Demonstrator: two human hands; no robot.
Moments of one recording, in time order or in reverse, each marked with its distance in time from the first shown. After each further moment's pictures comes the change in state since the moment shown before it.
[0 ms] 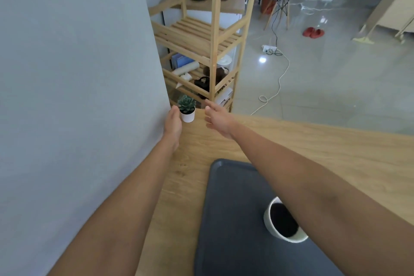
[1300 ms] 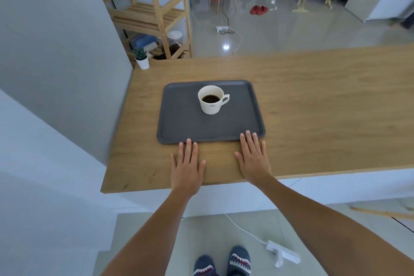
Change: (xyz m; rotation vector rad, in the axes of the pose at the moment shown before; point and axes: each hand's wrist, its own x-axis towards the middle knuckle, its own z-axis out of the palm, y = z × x) left_hand -0.393 -0.250 -0.023 1.368 -0.240 0.630; right_hand -0.438 0.314 -0.041 -1.127 0.571 -0.066
